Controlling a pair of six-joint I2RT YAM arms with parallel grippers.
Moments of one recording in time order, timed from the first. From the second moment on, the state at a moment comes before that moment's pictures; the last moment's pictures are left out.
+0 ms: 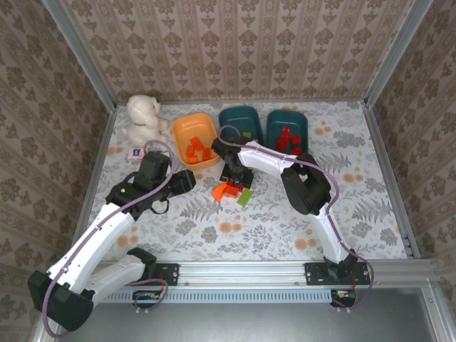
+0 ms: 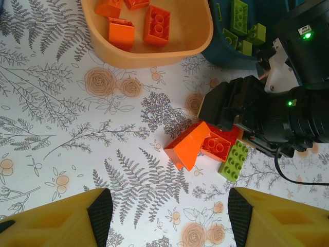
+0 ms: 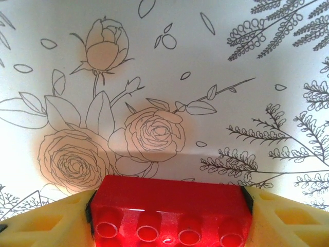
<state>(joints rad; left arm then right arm) -0.54 0.93 0.87 -0.75 0.03 -0.66 0.71 2.26 1.81 -1.01 0.04 1.07</state>
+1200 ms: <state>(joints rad) -0.73 1.28 1.06 -0.64 0.05 -0.59 0.19 2.37 2.24 -0.98 0.00 1.01</state>
